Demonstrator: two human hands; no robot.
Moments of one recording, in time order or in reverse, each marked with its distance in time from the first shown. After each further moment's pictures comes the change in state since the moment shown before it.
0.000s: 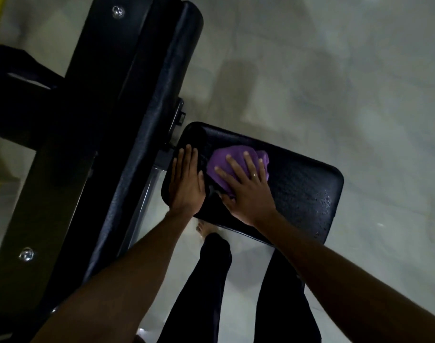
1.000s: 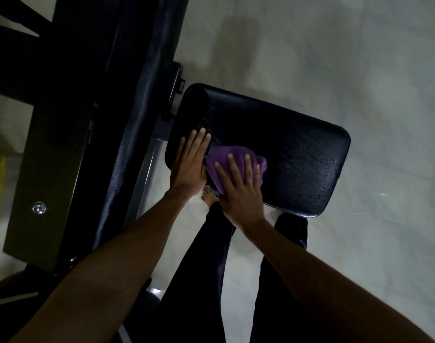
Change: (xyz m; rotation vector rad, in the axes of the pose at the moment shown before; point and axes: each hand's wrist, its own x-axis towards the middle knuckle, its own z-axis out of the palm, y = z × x) left_hand -0.040 -0.017 0.002 0.066 -0.089 0.270; right_hand -0.077 -0.070 0.031 0.026 -0.005 0.137
